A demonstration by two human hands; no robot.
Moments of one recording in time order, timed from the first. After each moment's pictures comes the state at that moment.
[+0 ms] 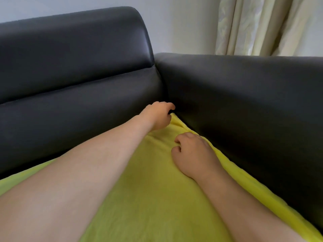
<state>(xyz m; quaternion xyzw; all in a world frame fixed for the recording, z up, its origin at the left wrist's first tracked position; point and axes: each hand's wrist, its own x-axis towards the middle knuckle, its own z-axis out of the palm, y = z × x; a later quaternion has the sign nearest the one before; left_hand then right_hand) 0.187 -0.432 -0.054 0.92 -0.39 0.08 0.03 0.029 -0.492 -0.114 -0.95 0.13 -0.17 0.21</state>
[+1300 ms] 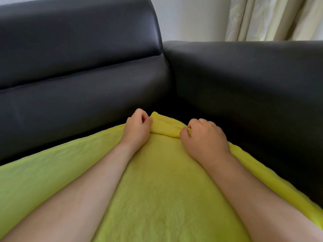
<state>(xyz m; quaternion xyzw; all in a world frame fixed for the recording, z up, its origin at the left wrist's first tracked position) 0.157 -0.334 -0.113 0.89 -0.20 0.10 0.40 0.021 -0.482 -0.105 -0.95 0.16 -0.22 0.16</state>
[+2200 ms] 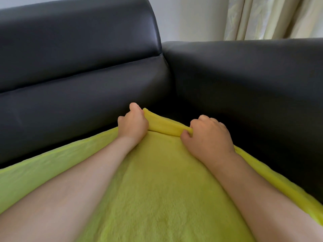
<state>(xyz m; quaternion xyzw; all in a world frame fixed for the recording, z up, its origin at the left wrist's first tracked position) 0.168 -0.341 -0.098 0.94 -0.16 0.19 0.22 0.010 -0.483 -0.094 -0.96 0.14 -0.22 0.11</state>
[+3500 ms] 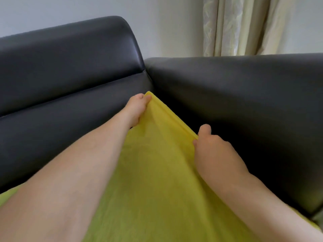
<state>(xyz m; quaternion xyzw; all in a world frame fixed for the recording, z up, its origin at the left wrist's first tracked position) 0.218 -0.416 -0.034 0.82 -0.20 -0.07 0.53 -0.042 -0.497 -0.077 -0.93 0.23 -0.20 0.18</state>
